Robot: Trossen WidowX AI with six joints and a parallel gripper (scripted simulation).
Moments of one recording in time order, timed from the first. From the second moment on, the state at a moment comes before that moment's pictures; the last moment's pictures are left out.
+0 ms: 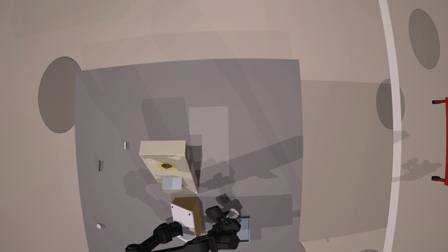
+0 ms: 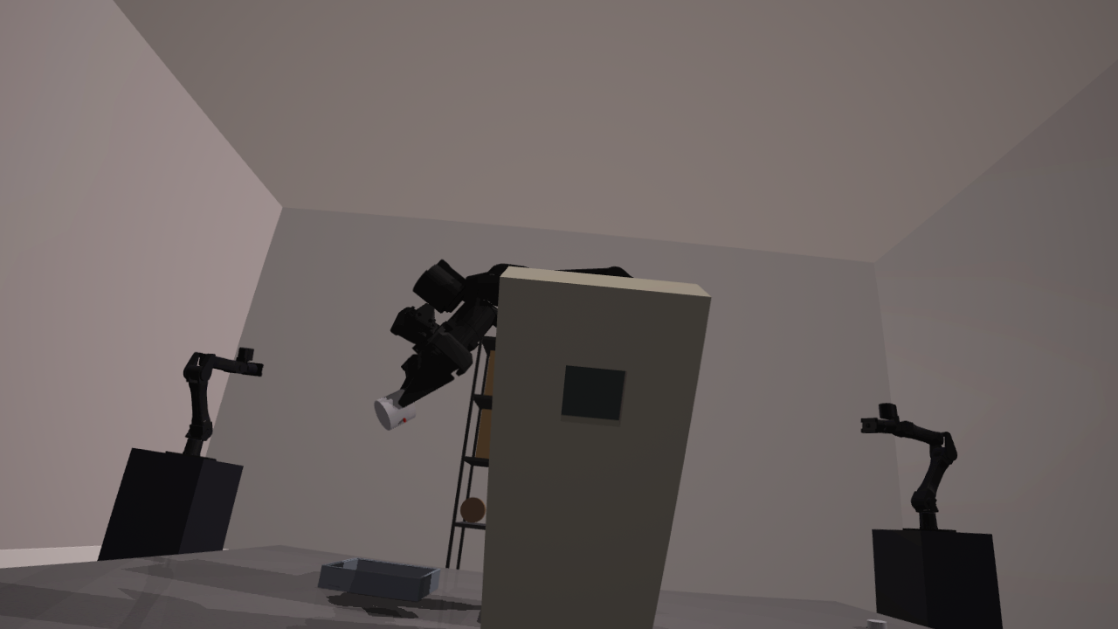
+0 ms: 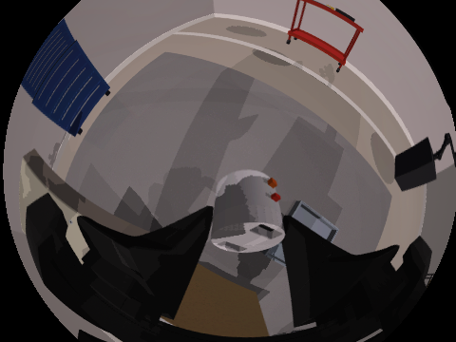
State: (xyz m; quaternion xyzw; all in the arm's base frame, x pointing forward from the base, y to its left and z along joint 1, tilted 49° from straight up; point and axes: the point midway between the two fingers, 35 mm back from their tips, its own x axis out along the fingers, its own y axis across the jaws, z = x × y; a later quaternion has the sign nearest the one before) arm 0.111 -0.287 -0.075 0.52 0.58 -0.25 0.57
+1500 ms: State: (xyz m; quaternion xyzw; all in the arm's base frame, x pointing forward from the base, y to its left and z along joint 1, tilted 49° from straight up) arm -0.076 -0.175 -0.209 0.56 0.57 -0.50 0.34
